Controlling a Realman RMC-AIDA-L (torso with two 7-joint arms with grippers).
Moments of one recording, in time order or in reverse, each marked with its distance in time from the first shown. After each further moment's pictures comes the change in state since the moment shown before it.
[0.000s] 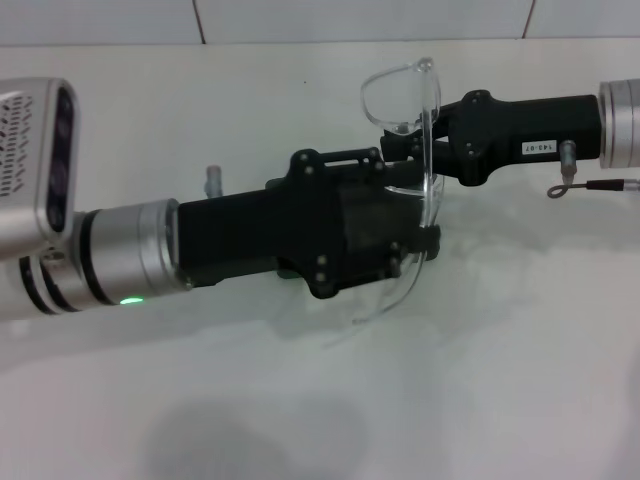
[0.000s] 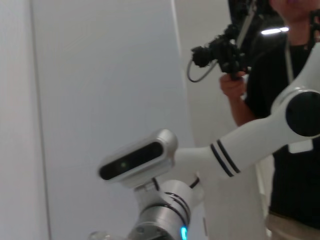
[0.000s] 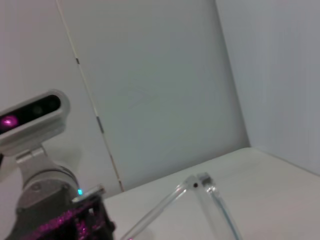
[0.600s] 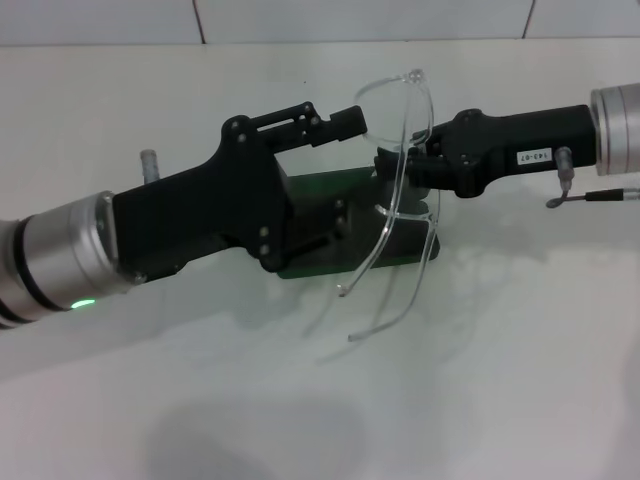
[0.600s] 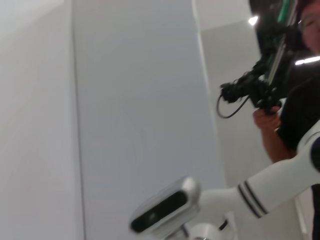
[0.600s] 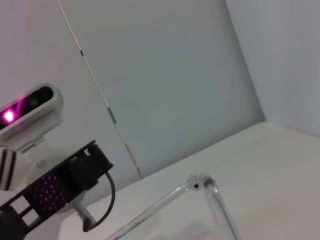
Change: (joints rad) left arm 0.075 0.008 -0.044 0.016 -0.104 0.087 0.036; right arm 0.023 -0.003 -0.008 -0.001 -0.050 -0.030 0.130
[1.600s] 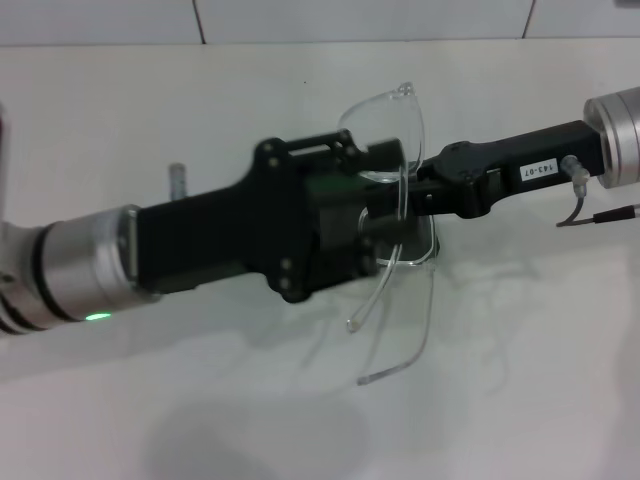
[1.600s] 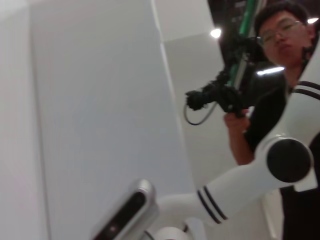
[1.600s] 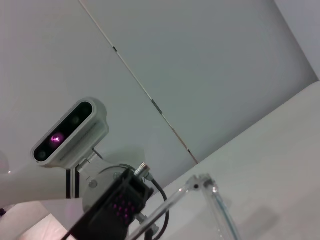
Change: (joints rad) left arm -0.010 -0.007 0.065 0.018 -0.002 0.032 0.008; right arm 0.034 -0.002 0.004 -0.001 -0.036 -0.151 0.209
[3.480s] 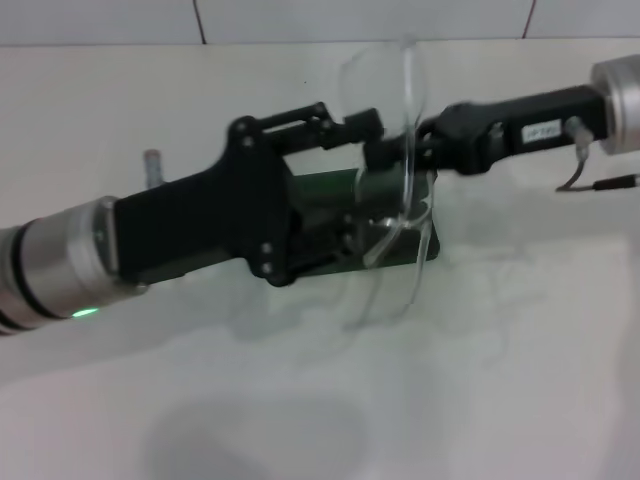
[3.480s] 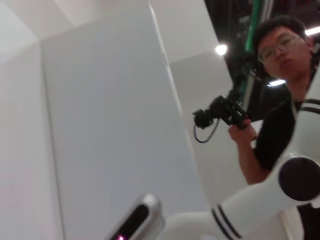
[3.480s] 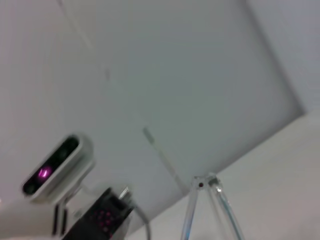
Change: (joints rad) left arm 0.011 0.005 0.001 -0.021 -0.071 0.036 0.067; right arm -0.012 0.009 0.073 -0.077 0.003 0.009 0.034
